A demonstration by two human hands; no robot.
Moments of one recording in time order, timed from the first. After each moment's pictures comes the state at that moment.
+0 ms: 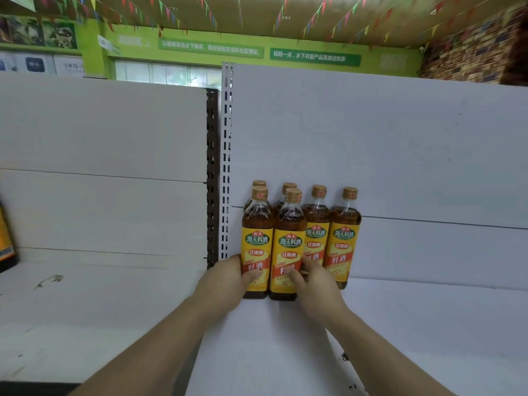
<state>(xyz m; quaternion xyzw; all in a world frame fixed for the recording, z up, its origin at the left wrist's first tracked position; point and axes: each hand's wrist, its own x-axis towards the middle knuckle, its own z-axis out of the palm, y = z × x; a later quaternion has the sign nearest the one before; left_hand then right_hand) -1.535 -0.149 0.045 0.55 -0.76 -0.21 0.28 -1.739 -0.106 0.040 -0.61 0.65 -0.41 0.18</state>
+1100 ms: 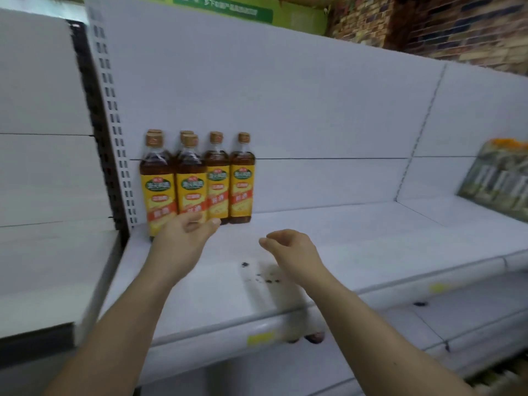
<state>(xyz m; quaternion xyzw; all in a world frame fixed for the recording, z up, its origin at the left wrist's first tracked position) -1.601 -0.014 0.073 0.48 -0.65 -0.41 0.42 -1.807 0.065 0.047 -0.44 0.72 -0.48 0.24</state>
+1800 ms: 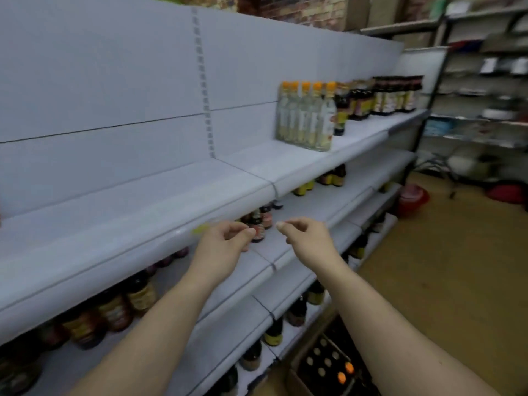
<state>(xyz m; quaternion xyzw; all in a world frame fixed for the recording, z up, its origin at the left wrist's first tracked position) -1.988 0.303 0.023 0.27 -0.76 -0.55 0.24 -2.119 0.436 0.010 -0.22 0.77 -0.57 0.15</state>
